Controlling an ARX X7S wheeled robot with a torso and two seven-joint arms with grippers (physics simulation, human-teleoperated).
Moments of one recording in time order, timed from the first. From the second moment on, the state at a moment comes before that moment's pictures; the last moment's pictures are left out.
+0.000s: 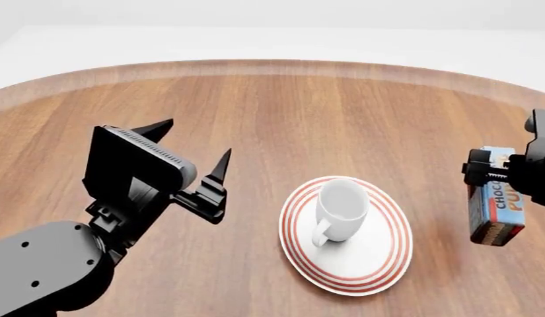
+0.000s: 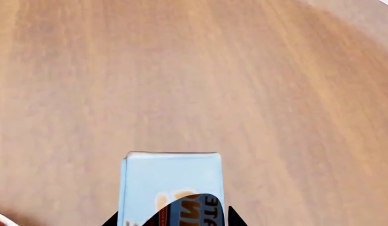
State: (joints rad) left arm -1.03 -0.98 1.13 0.46 -1.06 -0.16 -0.49; right arm 1.35 0.65 -0.75 1.14 0.81 0.71 -0.03
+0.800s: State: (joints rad) left arm -1.03 -0.97 1.13 0.45 -1.05 -0.17 -0.49; right arm 1.31 0.57 -0.67 1.31 0.67 0.58 -0.09
